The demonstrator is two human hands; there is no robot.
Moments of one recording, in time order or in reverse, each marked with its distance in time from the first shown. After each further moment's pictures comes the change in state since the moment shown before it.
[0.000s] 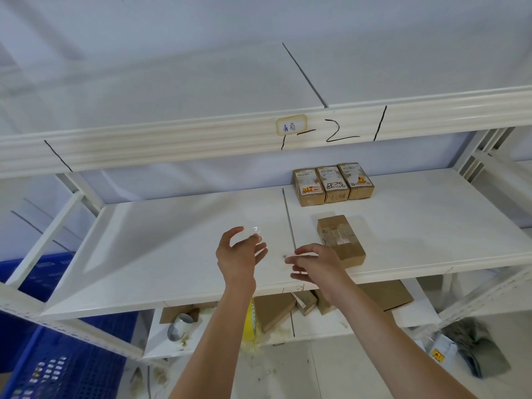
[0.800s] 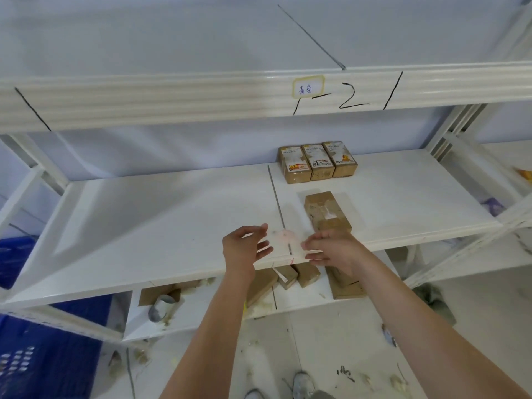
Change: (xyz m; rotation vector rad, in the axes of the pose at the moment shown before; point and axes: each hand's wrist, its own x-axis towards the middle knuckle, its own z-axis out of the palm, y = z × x) left_hand 0.006 -0.032 -0.019 0.148 -0.193 -0.221; right_hand -0.007 0.001 -0.035 -0.261 -0.045 0.156
